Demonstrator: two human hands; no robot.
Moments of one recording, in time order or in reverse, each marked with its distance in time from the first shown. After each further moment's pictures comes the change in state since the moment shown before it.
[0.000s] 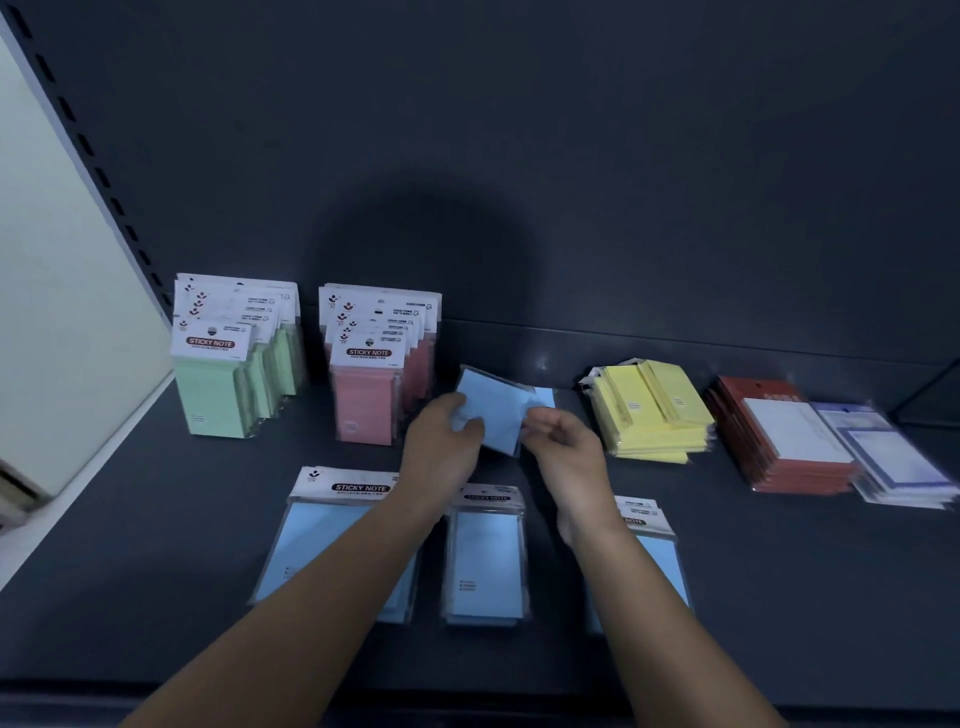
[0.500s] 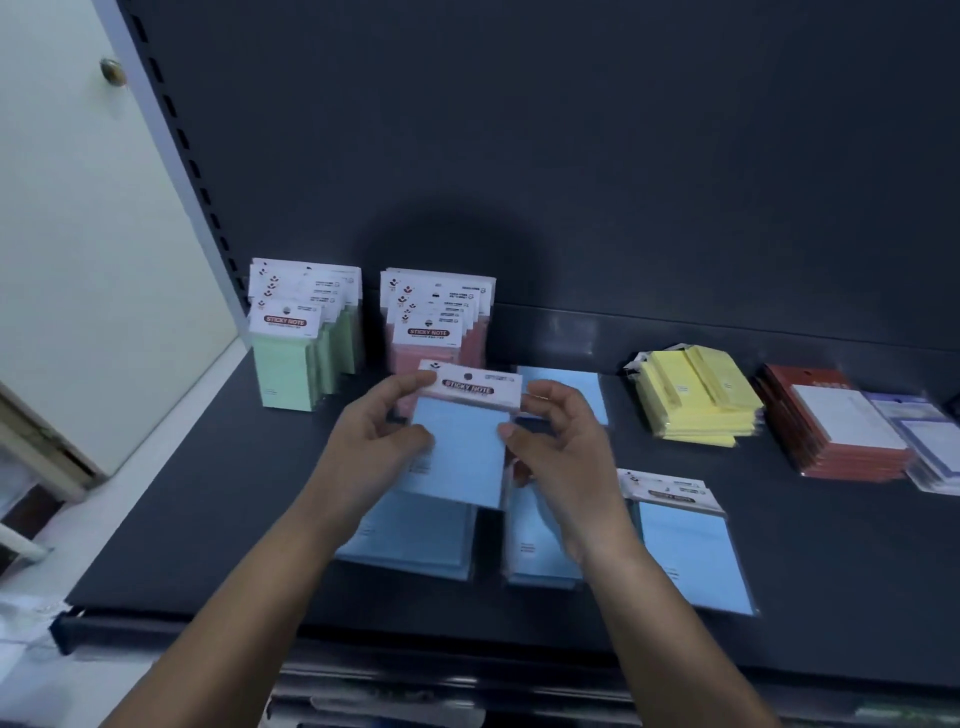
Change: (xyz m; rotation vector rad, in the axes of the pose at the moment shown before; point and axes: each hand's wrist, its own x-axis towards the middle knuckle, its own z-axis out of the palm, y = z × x) left_hand -0.054 -0.009 -0.112 -0.311 -0.125 0.074; right_hand -0.060 -0.010 0.035 0.170 -0.223 -0.174
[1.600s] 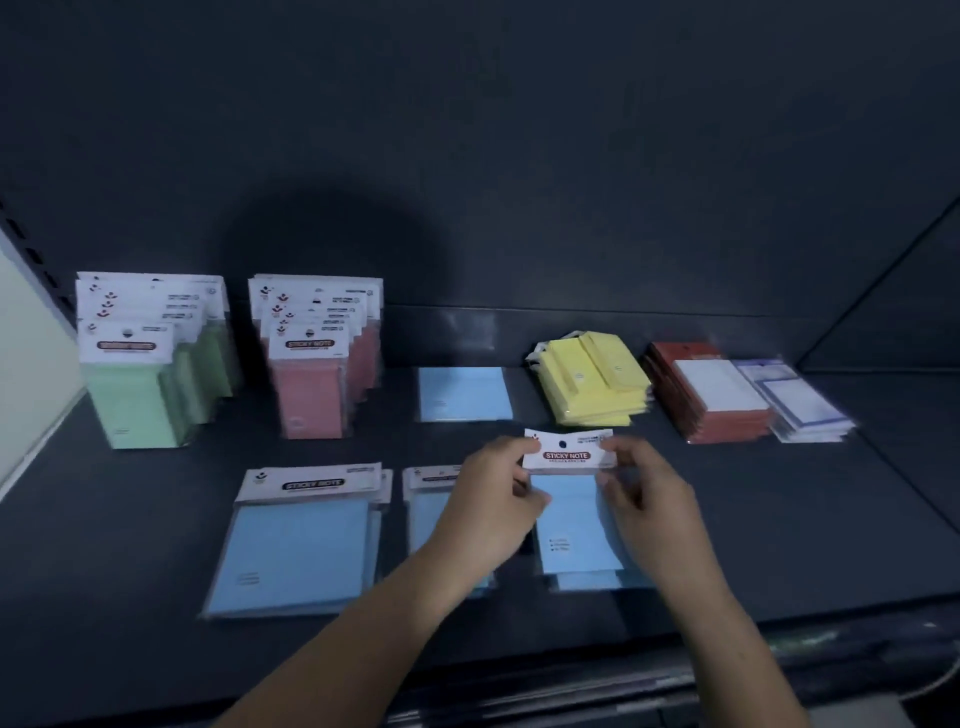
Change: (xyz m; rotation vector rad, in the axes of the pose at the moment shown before) left_hand 0.003 -0.034 0.146 0.398 -0.312 0.132; right_hand -0.034 -0.002 -0.137 -0.901 0.284 -0.062
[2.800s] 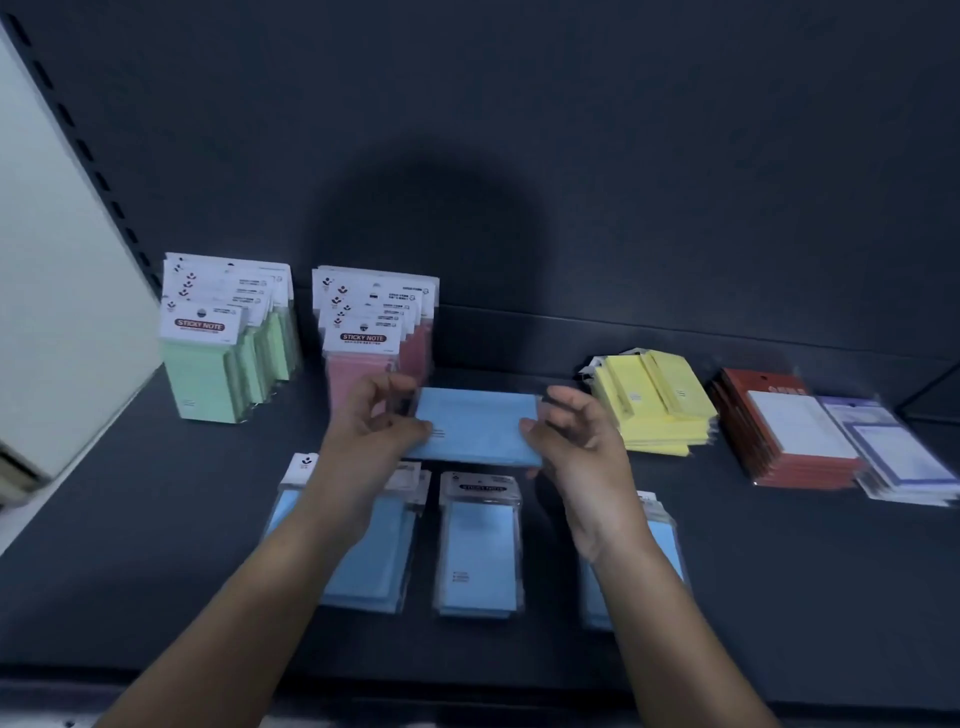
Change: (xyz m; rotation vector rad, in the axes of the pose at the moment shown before) left_hand 0.004 -0.027 -0.096 -0.528 0.434 -0.137; right_hand 0.043 -0.069 0.060 0.978 -0.195 0.248
